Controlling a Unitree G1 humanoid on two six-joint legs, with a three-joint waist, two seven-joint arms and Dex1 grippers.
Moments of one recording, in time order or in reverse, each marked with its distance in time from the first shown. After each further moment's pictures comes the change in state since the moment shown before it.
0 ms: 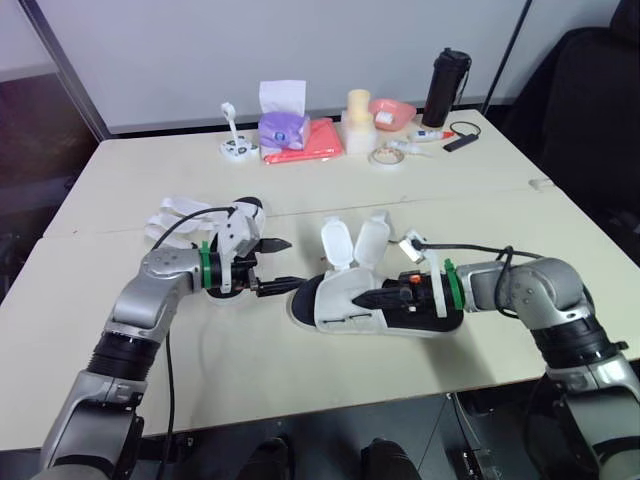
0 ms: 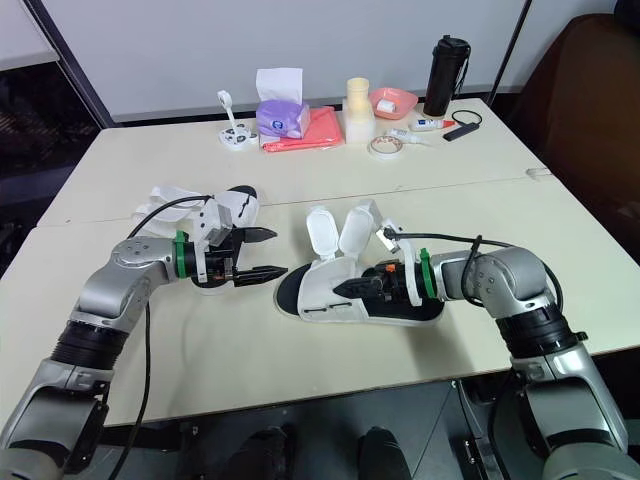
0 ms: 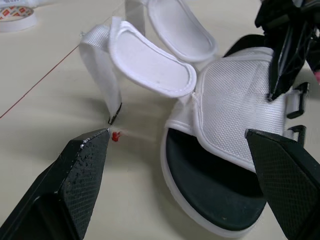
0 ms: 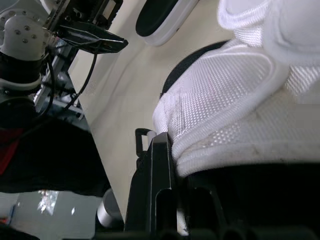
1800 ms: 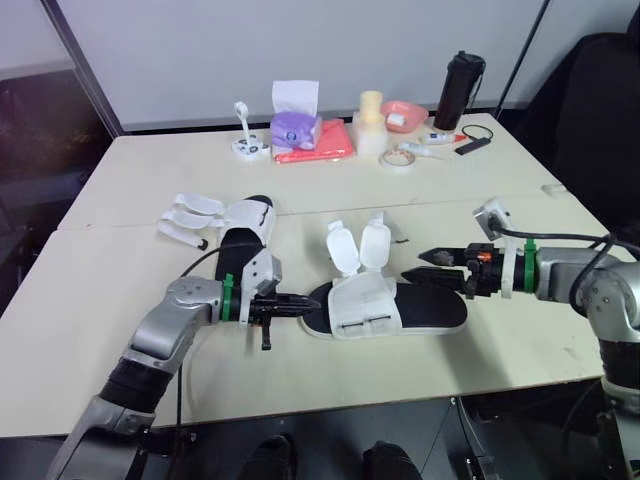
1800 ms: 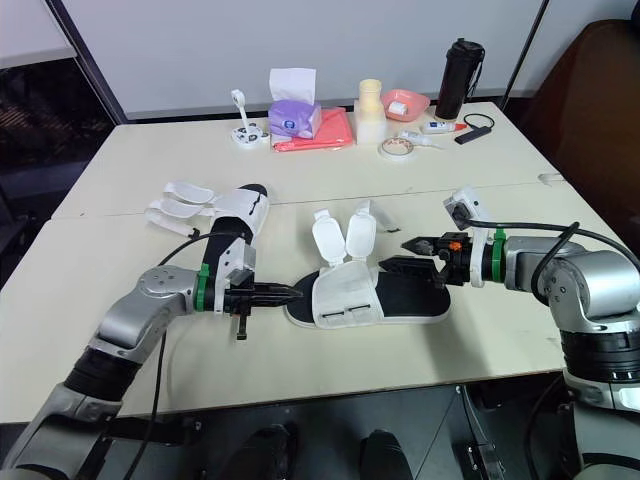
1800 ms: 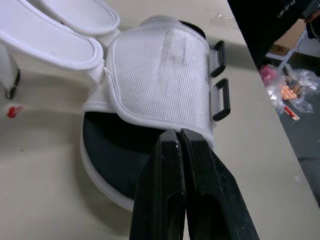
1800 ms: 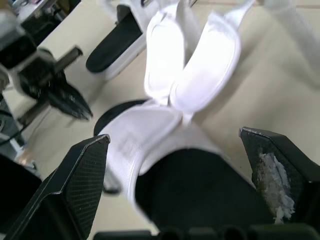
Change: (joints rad) left arm 0.111 -0.052 -0.113 -0.054 0.023 -0.008 -0.069; right arm 0.152 -0.106 -0.360 -0.225 -0.185 -0.030 0.027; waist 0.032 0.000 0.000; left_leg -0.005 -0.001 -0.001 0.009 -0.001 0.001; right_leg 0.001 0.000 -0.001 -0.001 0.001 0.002
